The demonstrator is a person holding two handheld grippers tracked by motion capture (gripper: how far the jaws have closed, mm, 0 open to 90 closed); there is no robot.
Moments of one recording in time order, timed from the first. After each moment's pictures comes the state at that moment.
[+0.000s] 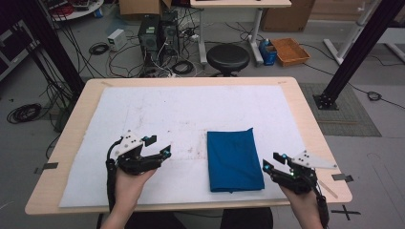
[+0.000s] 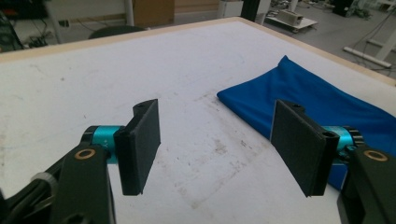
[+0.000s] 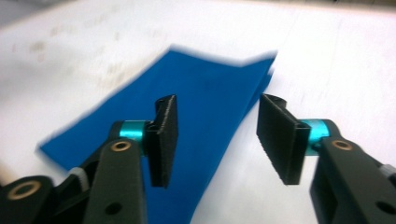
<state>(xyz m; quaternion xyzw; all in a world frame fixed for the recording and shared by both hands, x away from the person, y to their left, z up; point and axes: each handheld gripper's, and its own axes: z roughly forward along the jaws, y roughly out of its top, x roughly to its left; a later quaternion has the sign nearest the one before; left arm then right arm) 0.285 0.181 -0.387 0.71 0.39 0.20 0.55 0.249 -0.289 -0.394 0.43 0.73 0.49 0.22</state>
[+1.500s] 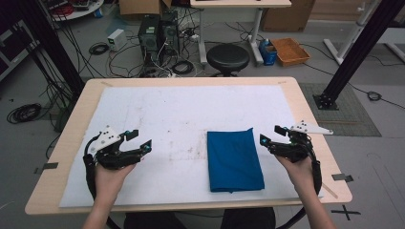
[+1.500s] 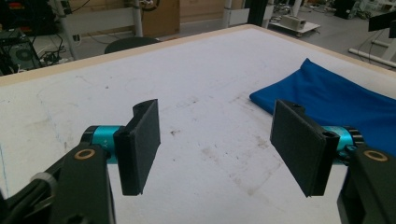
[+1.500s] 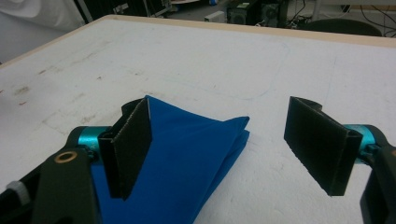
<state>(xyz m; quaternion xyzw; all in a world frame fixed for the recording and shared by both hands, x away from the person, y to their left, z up) 0.292 0.227 -0.385 0.72 0.37 0.23 0.54 0.324 -0.299 -0.384 0.43 0.72 0.51 0.19</state>
